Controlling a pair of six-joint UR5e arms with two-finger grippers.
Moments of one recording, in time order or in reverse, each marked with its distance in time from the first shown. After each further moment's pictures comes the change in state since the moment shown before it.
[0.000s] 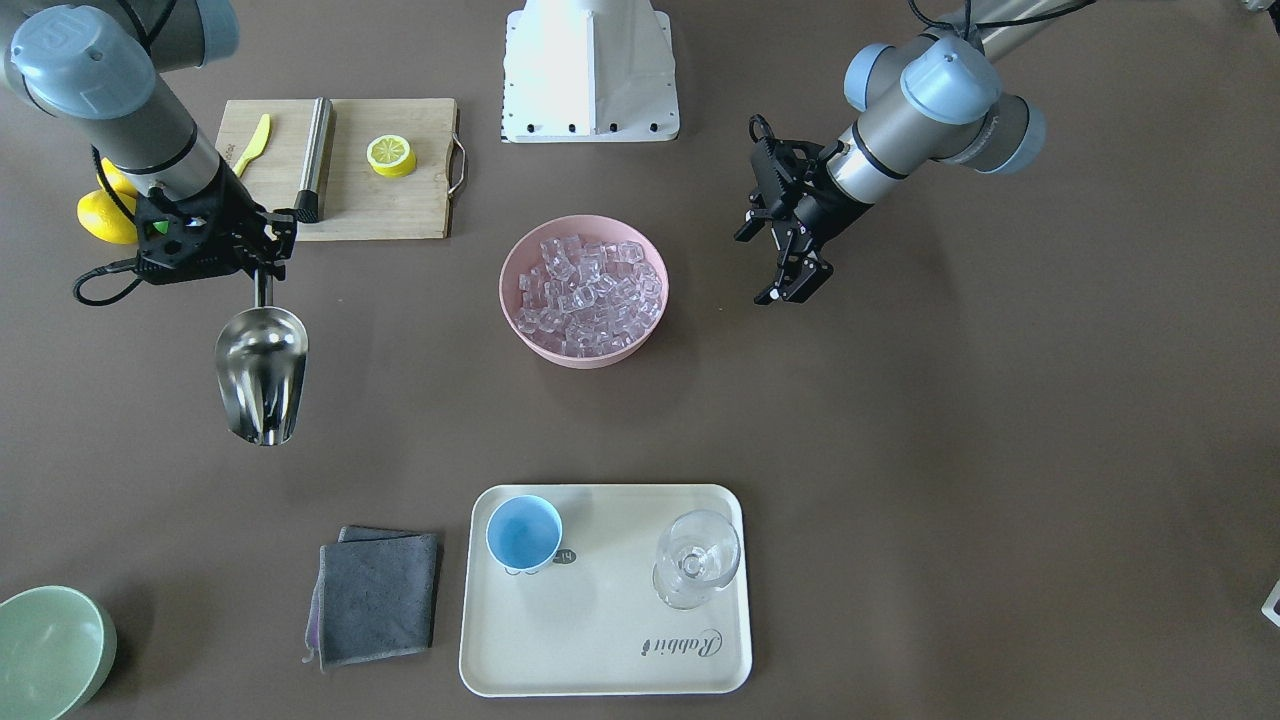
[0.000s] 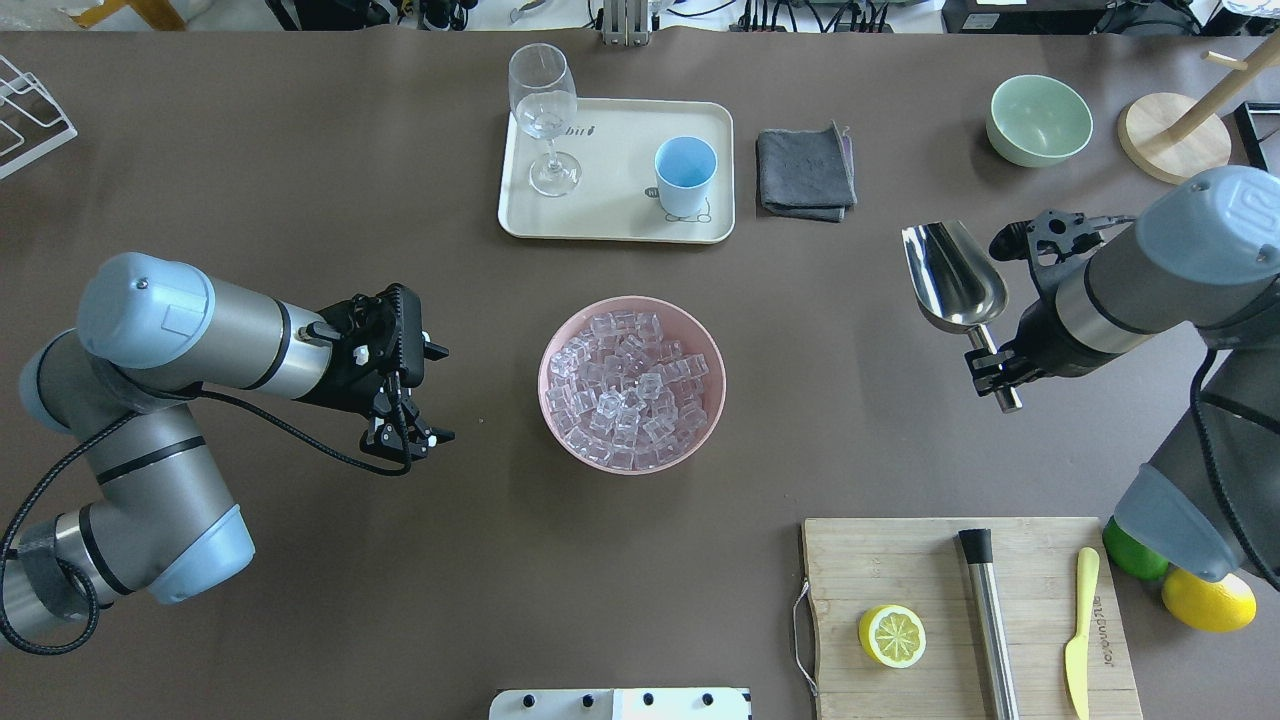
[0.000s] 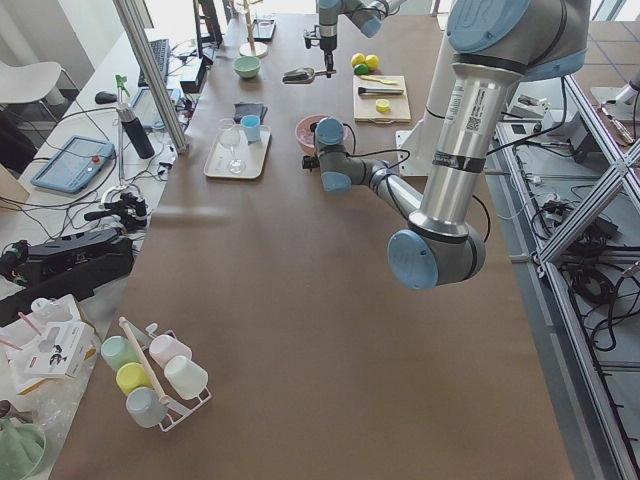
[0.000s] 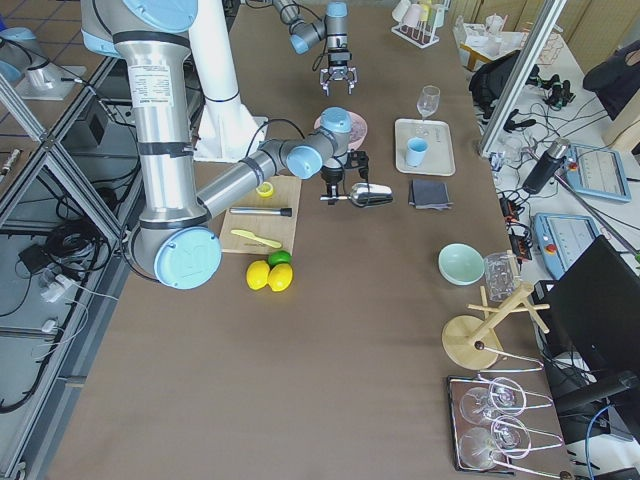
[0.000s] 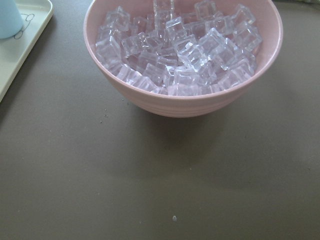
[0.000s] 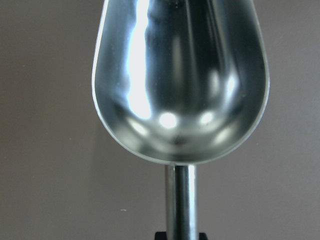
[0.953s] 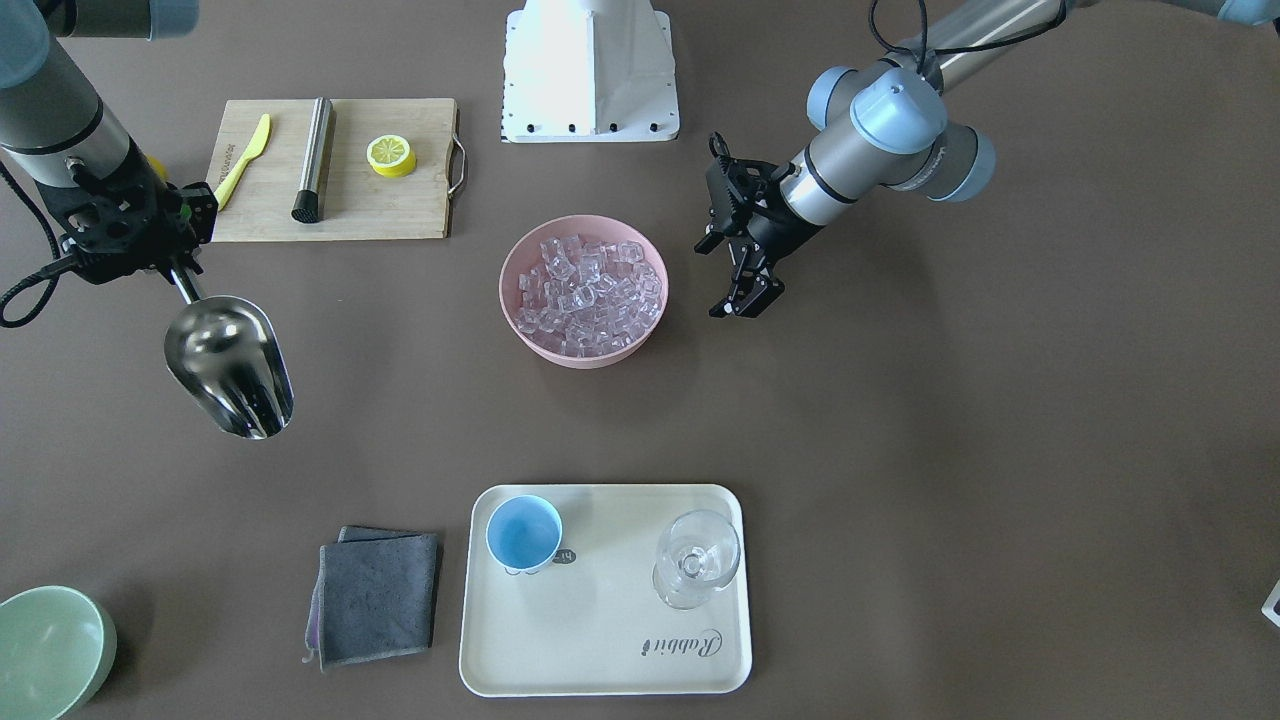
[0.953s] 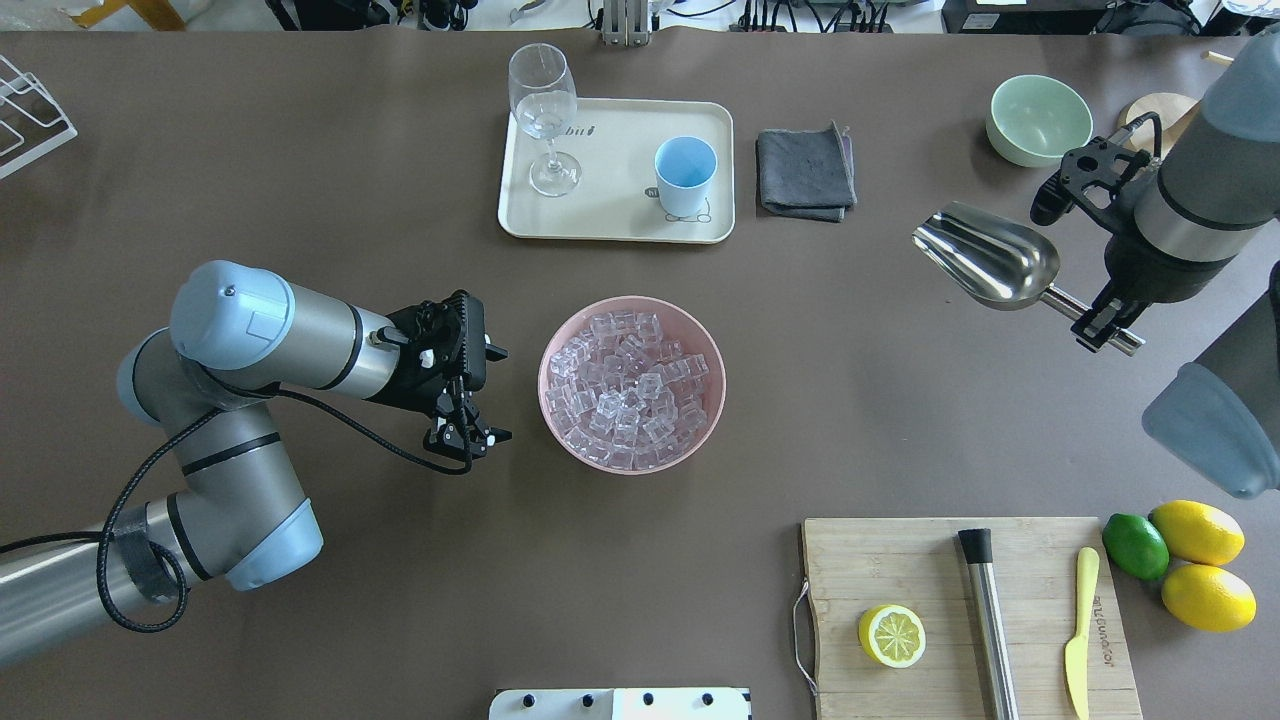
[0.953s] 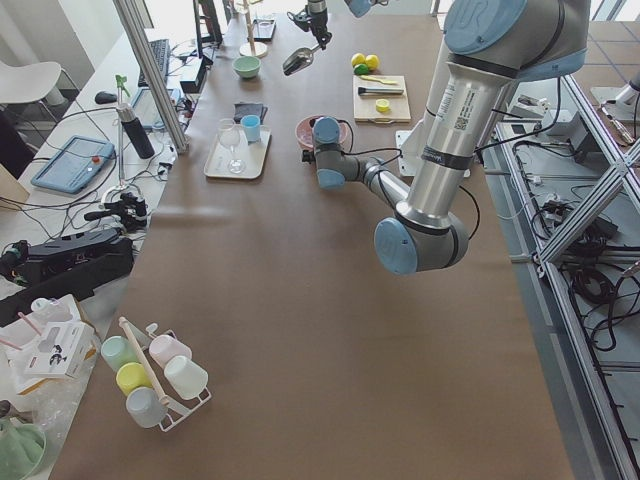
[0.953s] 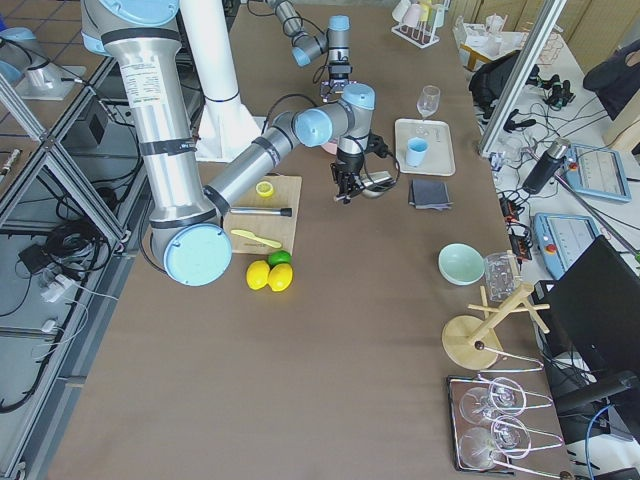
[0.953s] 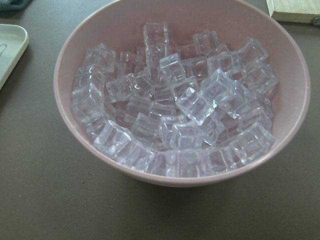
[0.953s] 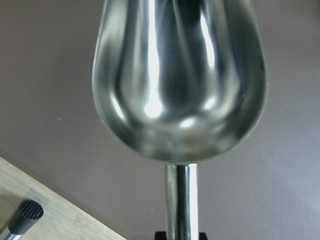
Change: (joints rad) left arm 0.037 -0.117 0.139 -0.090 0.011 0.000; right arm 0.169 0.122 0.089 -0.543 -0.013 -0.824
